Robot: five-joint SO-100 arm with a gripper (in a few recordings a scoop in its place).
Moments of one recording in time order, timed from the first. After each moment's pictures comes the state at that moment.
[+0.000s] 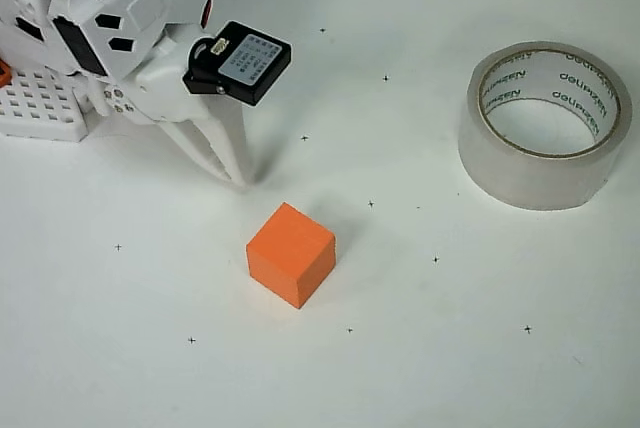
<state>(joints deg) -0.4 180.2 179.6 73.5 -8.1</state>
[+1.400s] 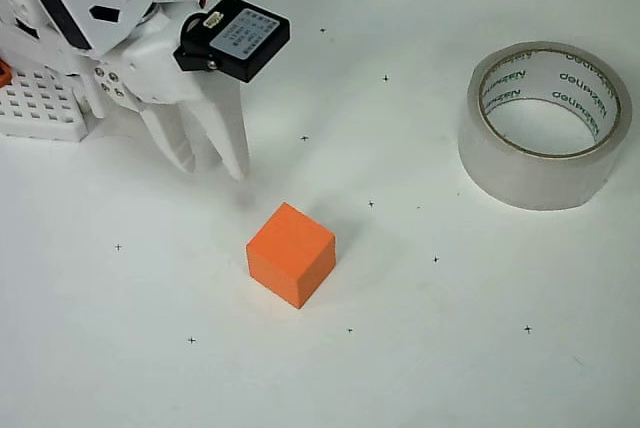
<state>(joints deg) 3.1 174.6 163.7 67.2 -10.6</state>
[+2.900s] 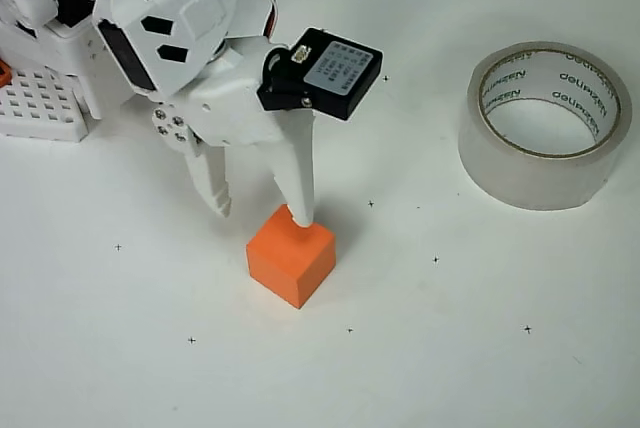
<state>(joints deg) 5.7 133.8 141.0 47.9 -18.8</state>
